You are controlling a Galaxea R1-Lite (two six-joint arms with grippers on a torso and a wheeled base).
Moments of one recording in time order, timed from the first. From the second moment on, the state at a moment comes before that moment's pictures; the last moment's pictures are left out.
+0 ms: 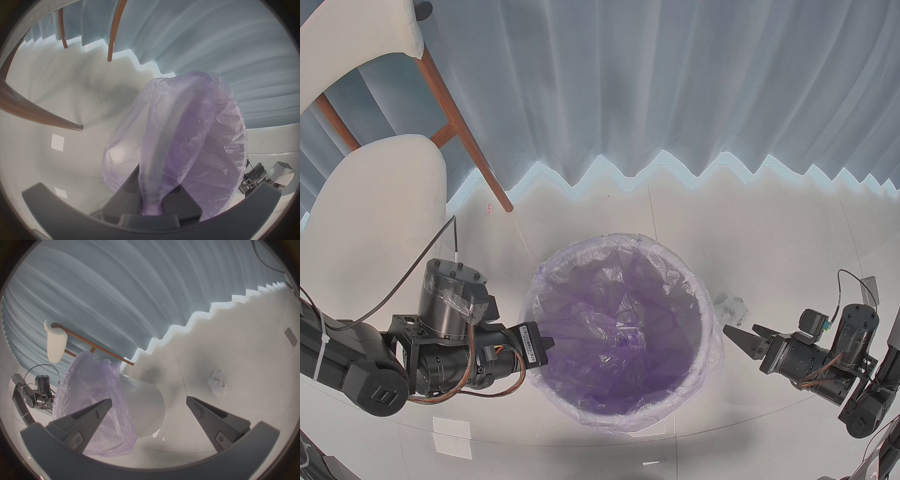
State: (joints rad) left arm -0.61 1.69 -0.66 -0.45 -0.01 -0.72; right arm 0.38 1.87 -0.07 -1.55 0.18 0.48
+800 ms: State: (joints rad) left arm -0.62 1.70 -0.65 -0.45 -0.01 -0.71; right arm 0.41 1.93 -0.17 -1.55 0.25 0.37
